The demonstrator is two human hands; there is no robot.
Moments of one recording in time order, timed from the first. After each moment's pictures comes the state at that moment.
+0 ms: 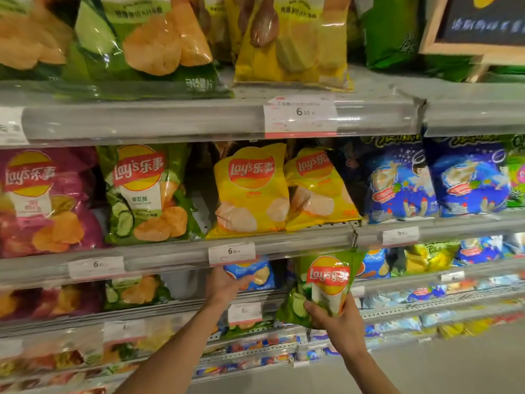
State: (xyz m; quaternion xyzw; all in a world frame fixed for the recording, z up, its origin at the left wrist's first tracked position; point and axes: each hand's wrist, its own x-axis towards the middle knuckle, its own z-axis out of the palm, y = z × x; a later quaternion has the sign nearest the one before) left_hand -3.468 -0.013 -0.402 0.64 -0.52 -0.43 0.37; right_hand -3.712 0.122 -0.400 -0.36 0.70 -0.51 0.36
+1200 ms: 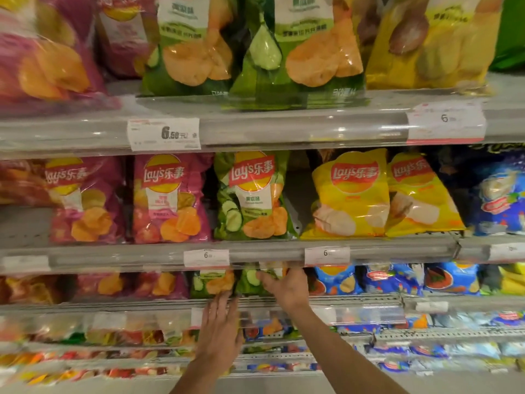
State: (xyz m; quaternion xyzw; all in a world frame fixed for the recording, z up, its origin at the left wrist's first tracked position) left_hand -3.279 0.078 -0.410 0.65 -0.76 -0.03 -0.02; right_hand -3.458 0.007 -0.377 -0.50 0.70 -0.37 0.35
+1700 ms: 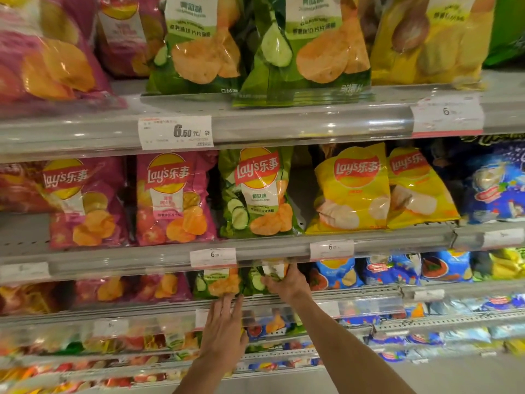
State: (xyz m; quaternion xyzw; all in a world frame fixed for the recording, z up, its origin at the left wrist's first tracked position) left_hand -3.266 0.071 -0.416 0.62 -0.78 -0.07 -0.02; right_hand -3.458 -0.007 -0.395 -0.52 0.74 -0.21 0.38
